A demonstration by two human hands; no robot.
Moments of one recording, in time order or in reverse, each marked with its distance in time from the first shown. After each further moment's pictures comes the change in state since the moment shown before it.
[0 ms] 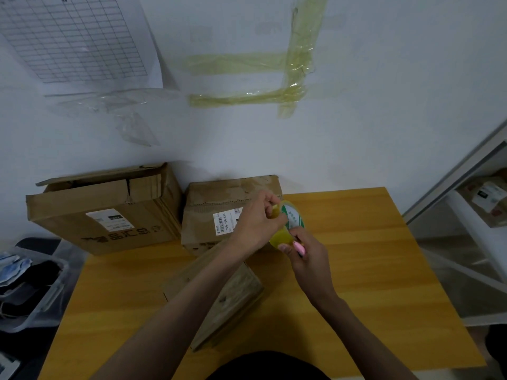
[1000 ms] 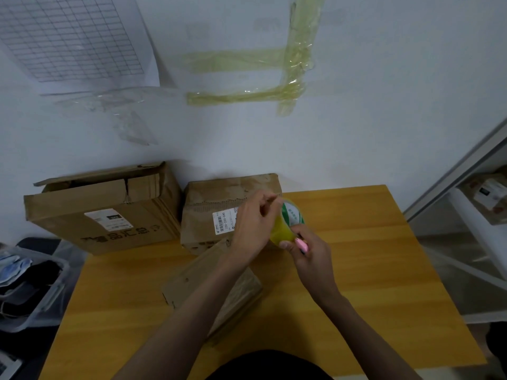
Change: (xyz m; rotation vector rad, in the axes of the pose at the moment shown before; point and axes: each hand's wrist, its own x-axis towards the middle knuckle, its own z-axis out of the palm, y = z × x) left_hand 0.003 -0.011 0.012 -0.022 0.194 0.078; right_hand 0.004 0.000 -0.005 0.013 0.015 -0.006
